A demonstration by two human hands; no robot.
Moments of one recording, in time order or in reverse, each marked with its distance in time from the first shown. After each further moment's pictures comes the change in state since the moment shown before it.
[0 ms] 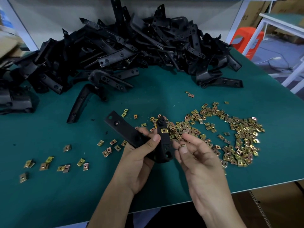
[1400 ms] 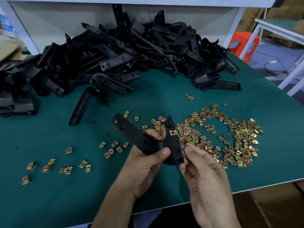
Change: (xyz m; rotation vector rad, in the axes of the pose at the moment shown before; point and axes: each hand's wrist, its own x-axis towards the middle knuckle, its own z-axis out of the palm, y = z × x) left_hand -0.005 -0.004 -0.001 -0.041 -0.265 0.062; right_hand -0.019 -0.008 0.010 0.104 0.155 0.096
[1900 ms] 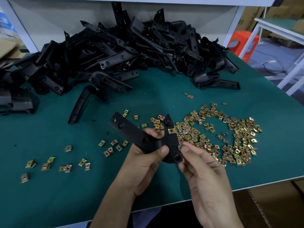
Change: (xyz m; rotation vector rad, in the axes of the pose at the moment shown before) left_hand -0.002 0.000 0.001 -0.006 0.039 0.001; right_hand -0.003 -0.003 -0.004 -0.090 -0.068 -0.020
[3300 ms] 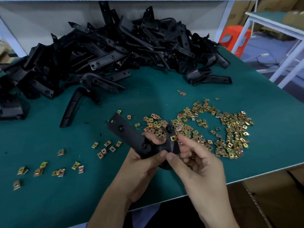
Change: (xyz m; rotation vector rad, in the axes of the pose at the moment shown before) left_hand -0.009 -0.003 0.008 0.122 -0.005 -0.078; right_hand -0.002 0.002 -0.017 -0.464 -0.067 -0.335
